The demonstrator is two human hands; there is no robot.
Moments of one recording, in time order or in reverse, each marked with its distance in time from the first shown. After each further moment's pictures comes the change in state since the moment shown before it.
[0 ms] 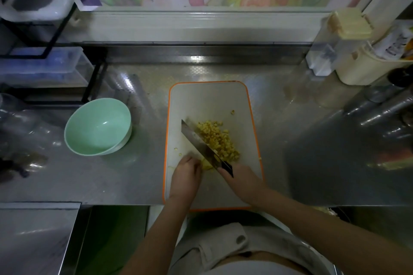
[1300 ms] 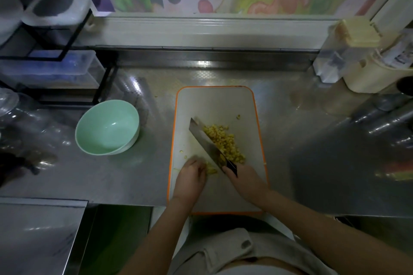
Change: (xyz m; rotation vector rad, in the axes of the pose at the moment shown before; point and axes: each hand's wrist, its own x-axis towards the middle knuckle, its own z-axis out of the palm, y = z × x) left_hand 0.000 -0.003 -0.002 -0.007 -0.018 0.022; right_hand 0.014 0.007 0.004 0.061 0.045 -0.002
